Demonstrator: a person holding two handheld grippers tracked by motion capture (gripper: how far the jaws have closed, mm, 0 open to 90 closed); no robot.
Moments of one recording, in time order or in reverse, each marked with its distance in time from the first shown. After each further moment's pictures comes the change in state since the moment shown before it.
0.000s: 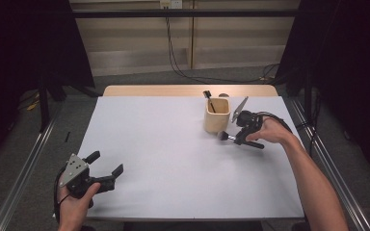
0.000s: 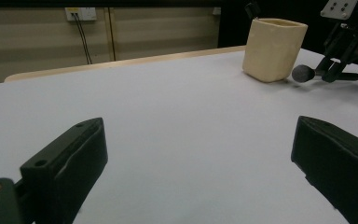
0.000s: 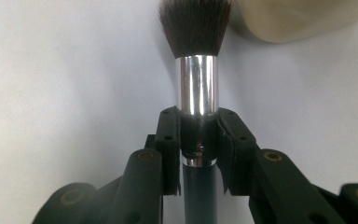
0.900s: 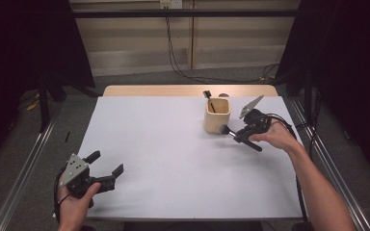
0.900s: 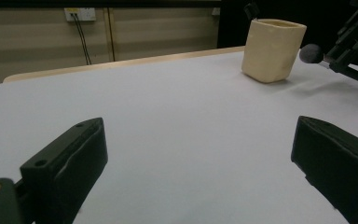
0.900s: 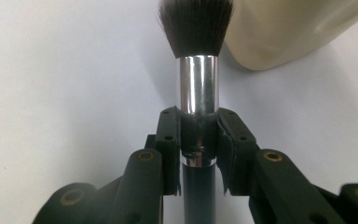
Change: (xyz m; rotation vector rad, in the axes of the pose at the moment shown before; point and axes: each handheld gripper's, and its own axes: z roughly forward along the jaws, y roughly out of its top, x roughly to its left) left arm -0.001 0.000 0.000 0.001 -0.002 0.005; right arm 0.015 -0.018 -0.021 -0.238 -0.026 0.096
